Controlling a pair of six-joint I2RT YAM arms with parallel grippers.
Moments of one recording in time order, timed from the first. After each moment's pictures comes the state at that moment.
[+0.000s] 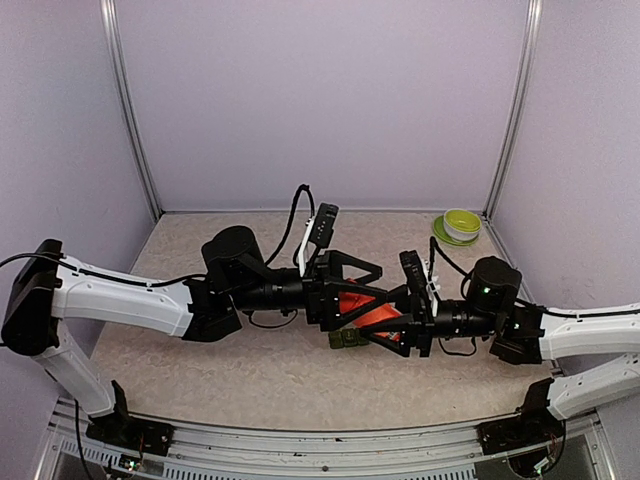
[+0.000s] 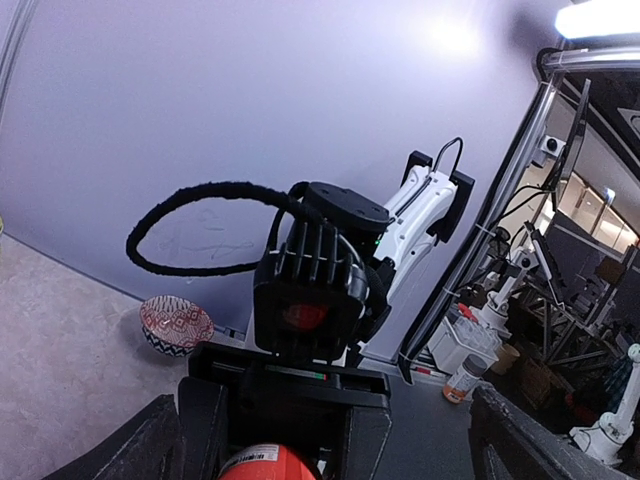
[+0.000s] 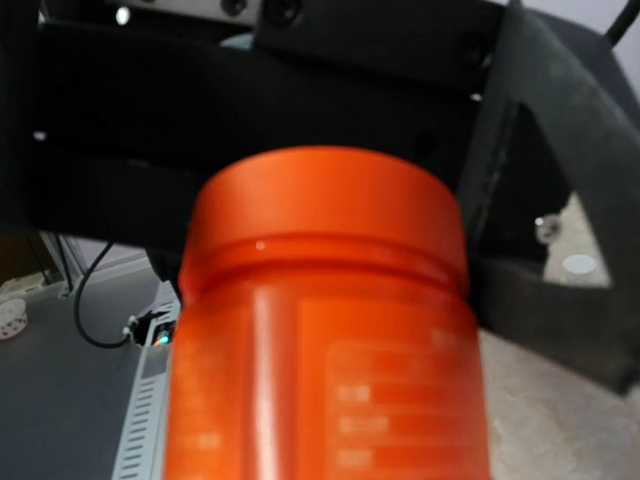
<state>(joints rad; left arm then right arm) -1.11 1.60 0.97 0.82 0.50 -0.50 0.96 1.08 0.49 0.54 -0.52 0.20</state>
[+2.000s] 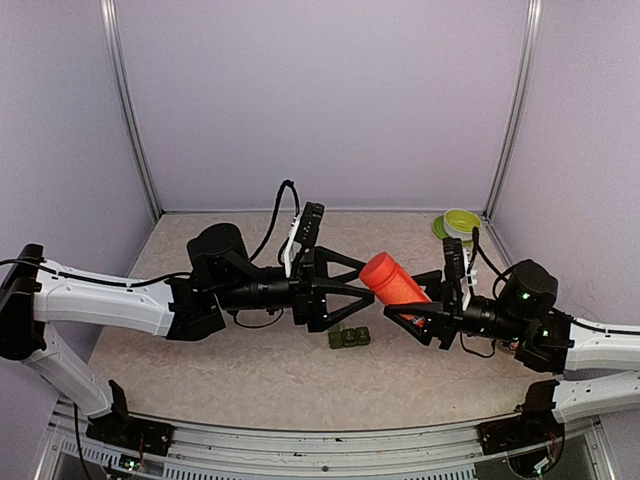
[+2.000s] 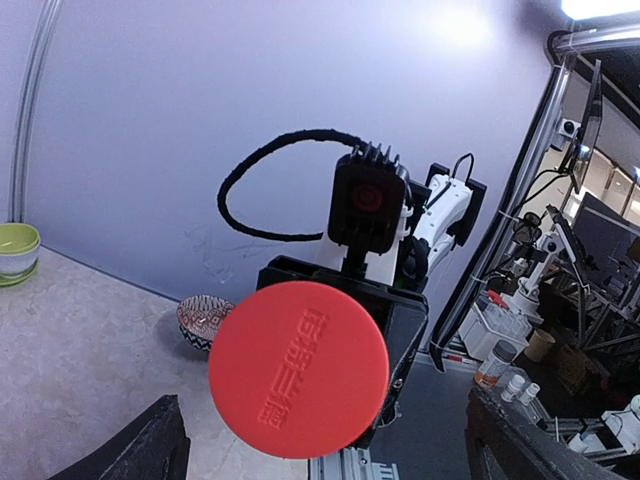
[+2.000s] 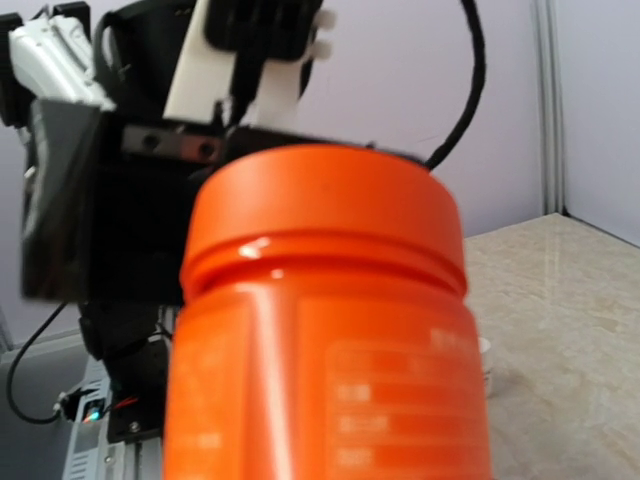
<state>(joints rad) -1.09 1.51 0.92 0.72 0.47 -0.40 0.97 0.85 0.44 0.50 -0.32 0.16</state>
